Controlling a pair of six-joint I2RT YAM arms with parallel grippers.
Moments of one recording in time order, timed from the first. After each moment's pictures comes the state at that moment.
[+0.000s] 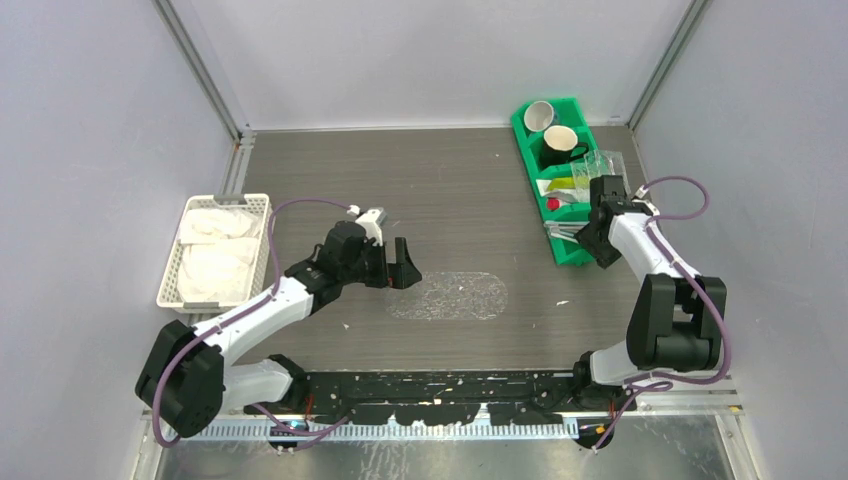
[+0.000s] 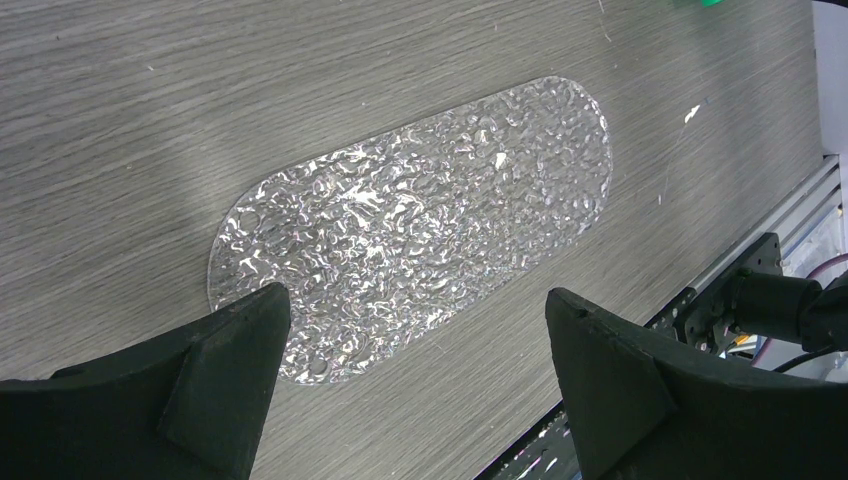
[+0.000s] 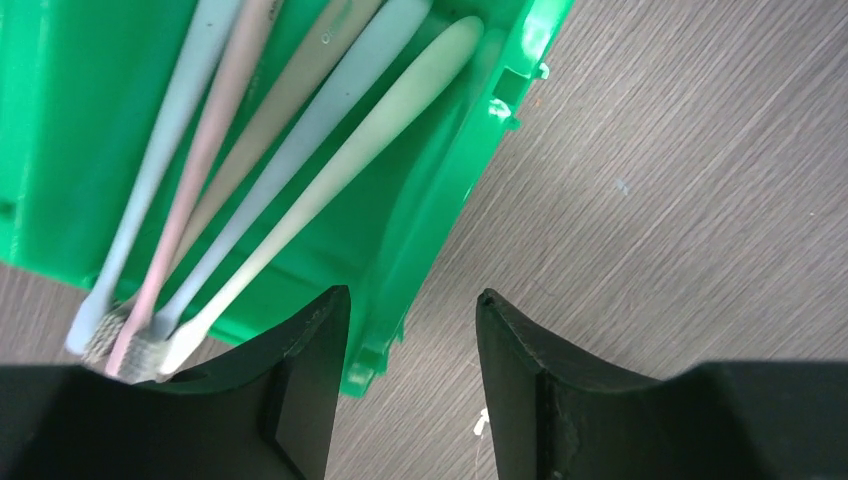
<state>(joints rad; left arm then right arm) -0.60 1.17 0.64 -0.10 0.22 -0.52 -0.08 1.44 0.98 -0.72 0.39 0.85</state>
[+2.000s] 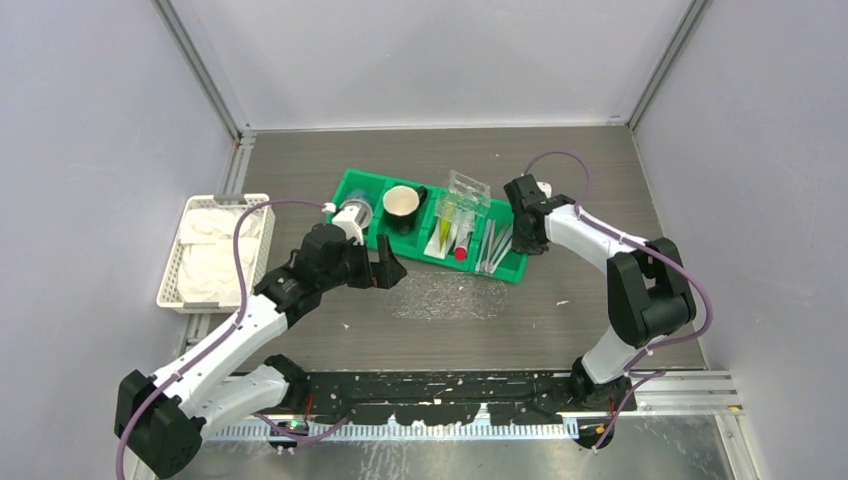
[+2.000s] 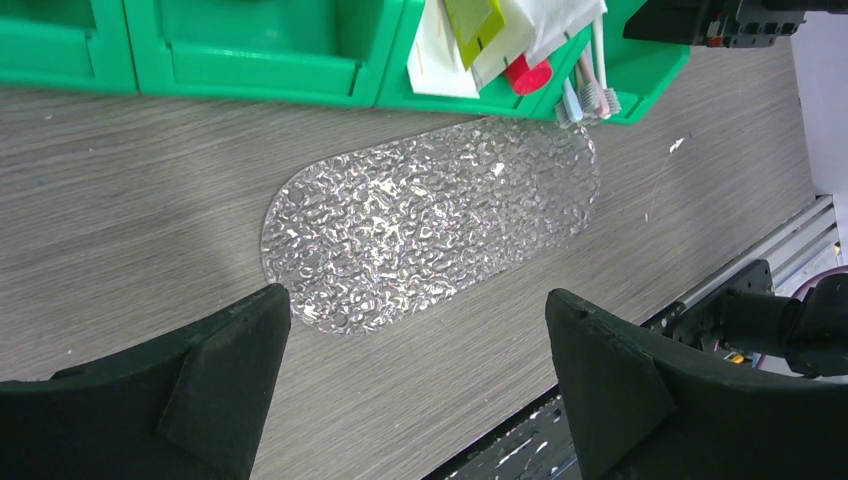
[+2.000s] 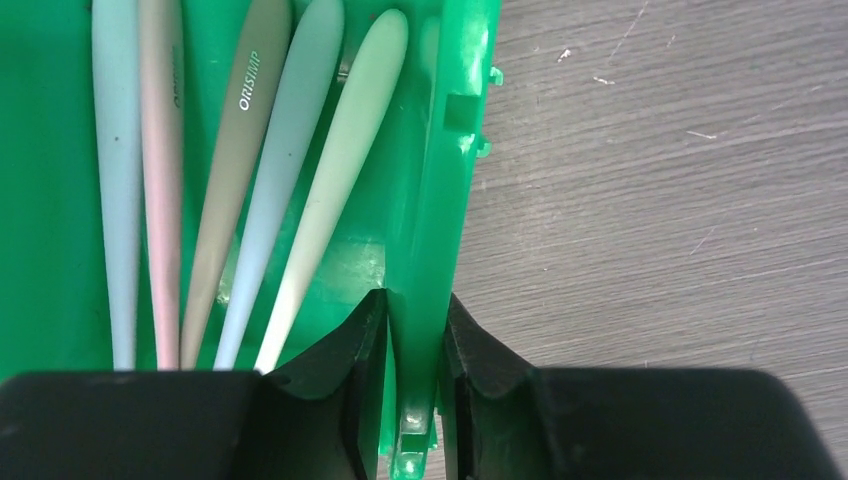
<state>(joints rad) -0.60 0.94 0.68 -0.32 0.11 -0.52 0.36 1.63 1.06 -0.61 0.28 0.48</state>
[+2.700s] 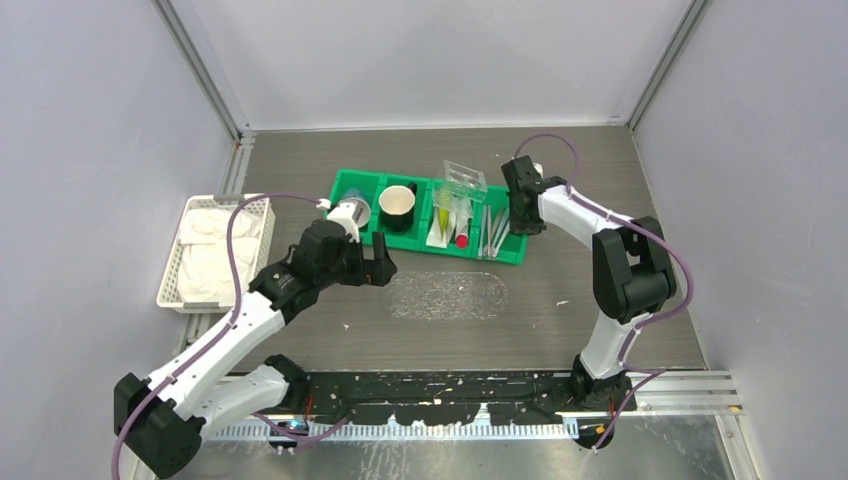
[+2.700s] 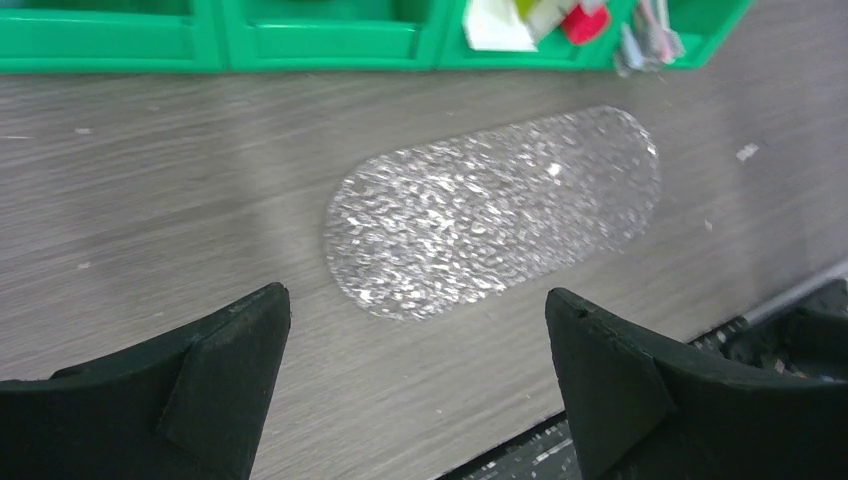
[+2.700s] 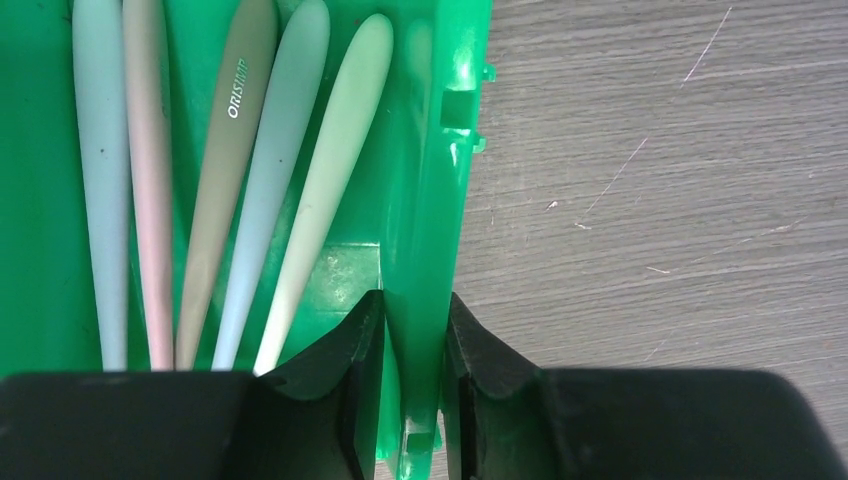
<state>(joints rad) -0.60 0.94 0.75 -0.45 0.03 -0.47 0.32 1.80 1.25 -0.60 0.30 0.32</state>
